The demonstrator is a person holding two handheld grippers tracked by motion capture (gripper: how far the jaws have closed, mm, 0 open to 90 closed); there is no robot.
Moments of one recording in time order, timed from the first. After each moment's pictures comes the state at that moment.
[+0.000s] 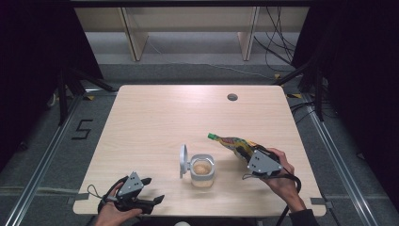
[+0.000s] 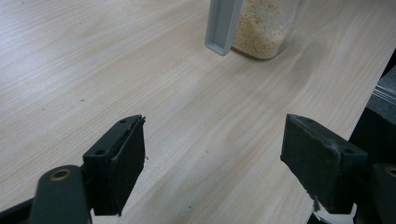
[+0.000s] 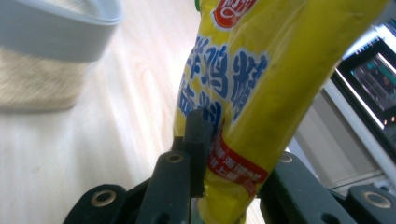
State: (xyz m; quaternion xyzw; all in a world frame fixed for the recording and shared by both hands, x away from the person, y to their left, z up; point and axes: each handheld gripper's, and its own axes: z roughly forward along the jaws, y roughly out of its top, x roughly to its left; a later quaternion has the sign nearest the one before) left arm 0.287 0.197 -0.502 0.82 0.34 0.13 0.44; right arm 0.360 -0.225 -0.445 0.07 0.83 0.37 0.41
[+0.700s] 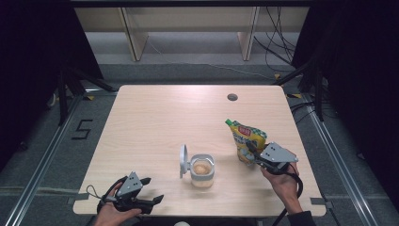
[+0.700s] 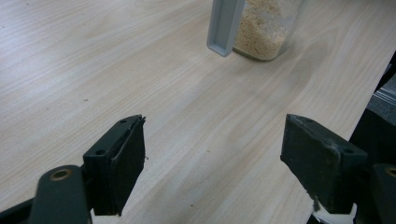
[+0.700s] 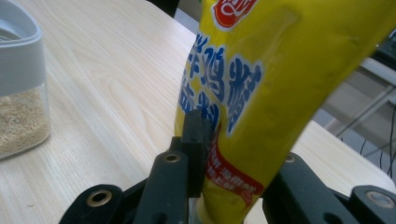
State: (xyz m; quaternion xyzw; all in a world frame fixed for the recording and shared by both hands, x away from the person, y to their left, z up) left arm 0.286 0.198 -0.502 0.82 0.34 0.13 0.44; right arm 0.363 -0.249 -0.453 0.25 0.78 0.44 0.37
